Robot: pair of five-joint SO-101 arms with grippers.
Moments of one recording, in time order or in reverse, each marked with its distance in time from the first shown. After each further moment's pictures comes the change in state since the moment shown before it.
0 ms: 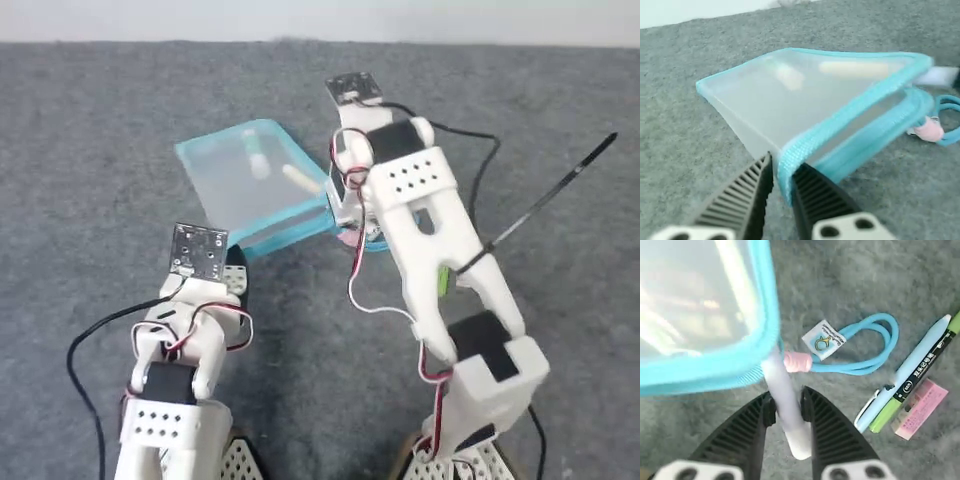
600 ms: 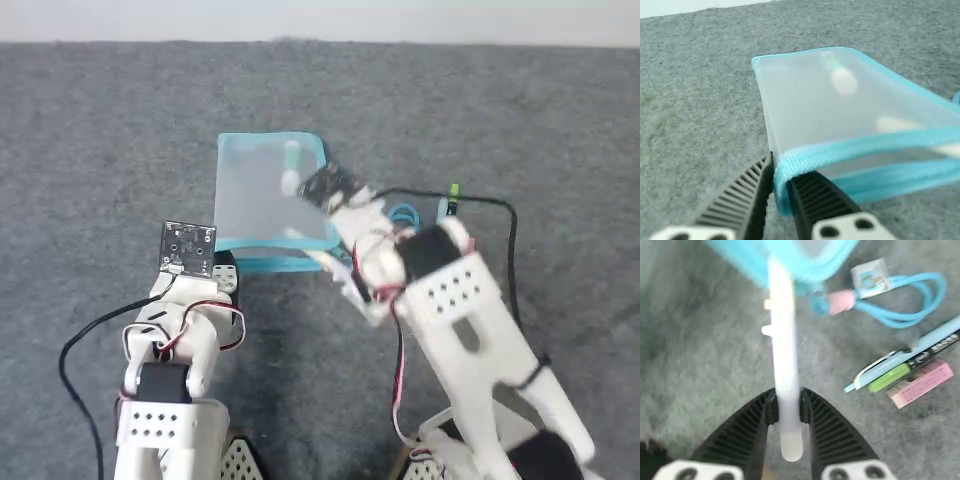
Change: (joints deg) left arm -3.5 0.0 -1.7 3.0 -0.4; right arm -6.1 -38.3 40.9 -2.5 19.6
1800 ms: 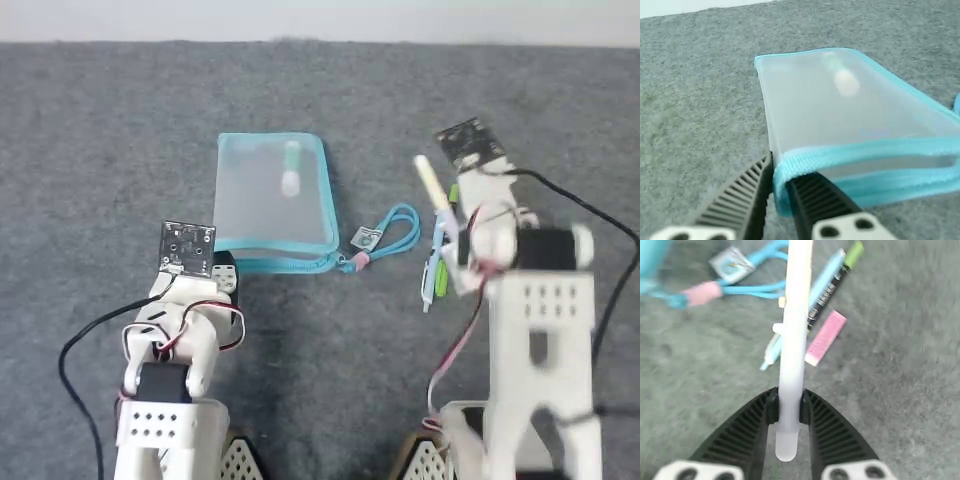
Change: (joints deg) left arm 0.0 0.0 0.0 0.0 0.0; right arm 28.0 -9.1 -0.7 1.0 9.0
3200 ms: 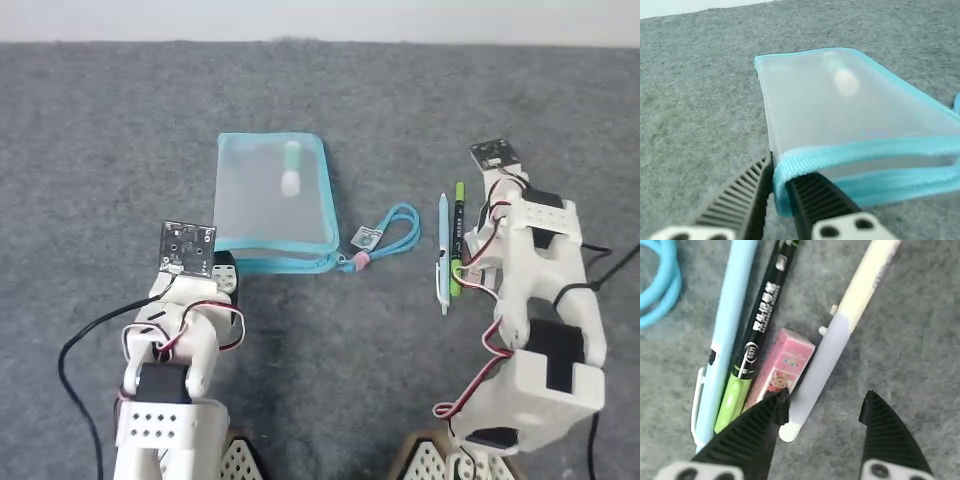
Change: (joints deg) left arm 0.0 0.0 0.0 0.0 -0.2; right arm 13.0 44.0 1.0 -31.6 2.6
